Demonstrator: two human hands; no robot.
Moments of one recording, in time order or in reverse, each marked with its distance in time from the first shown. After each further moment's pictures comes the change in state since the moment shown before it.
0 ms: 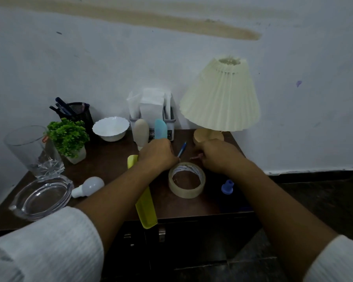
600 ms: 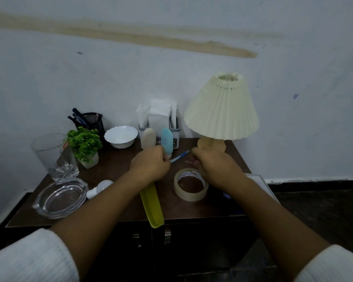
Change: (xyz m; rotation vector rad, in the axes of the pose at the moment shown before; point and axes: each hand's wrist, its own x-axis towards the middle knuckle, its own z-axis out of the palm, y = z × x) left_hand -0.033 -0.026 -0.026 -0.095 0.045 0.037; right_hand -0.037 -0.030 -0.011 0.041 0.204 -0.148
